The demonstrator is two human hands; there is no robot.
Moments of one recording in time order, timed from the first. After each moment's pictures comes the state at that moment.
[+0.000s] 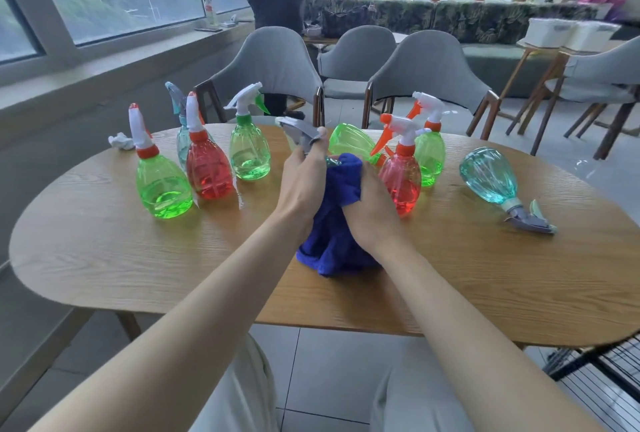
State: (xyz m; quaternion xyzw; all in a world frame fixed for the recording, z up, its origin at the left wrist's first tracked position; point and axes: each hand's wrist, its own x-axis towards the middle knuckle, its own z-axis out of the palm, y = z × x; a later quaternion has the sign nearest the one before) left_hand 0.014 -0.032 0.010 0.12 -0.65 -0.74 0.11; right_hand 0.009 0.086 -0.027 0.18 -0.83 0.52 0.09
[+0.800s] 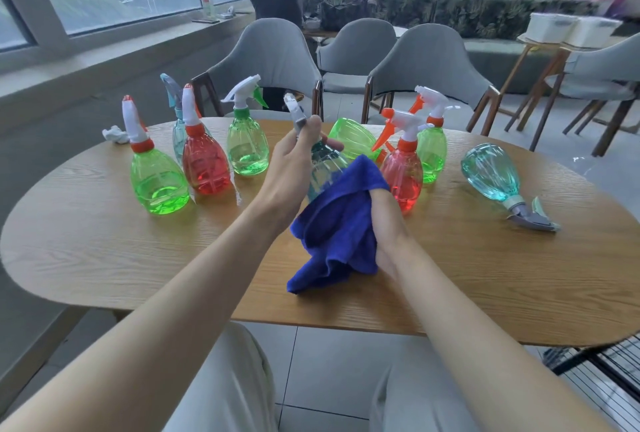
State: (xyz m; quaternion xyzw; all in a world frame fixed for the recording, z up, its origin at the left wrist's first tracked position) left_hand 0.016 -0.054 0.014 0.02 -0.69 -0.71 0.14; right_hand 0.003 0.084 -0.046 0.02 -0.58 0.80 -0.13
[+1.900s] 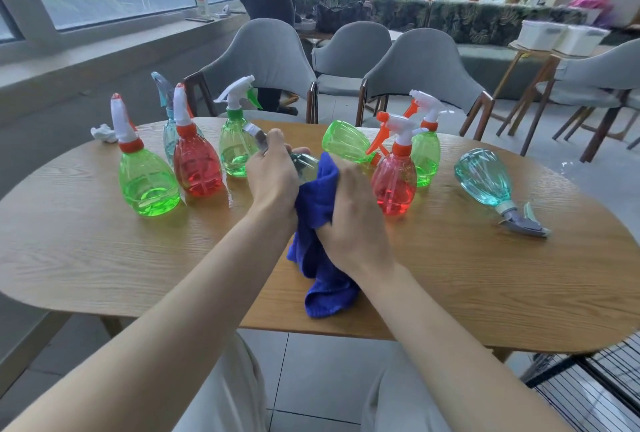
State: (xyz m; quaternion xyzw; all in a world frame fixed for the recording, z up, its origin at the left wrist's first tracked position) left_hand 0.007 -0.045 0.018 0.22 -0.50 -0.81 0.19; right_hand 0.016 0.072 -0.049 0.27 -0.85 0.38 0.25
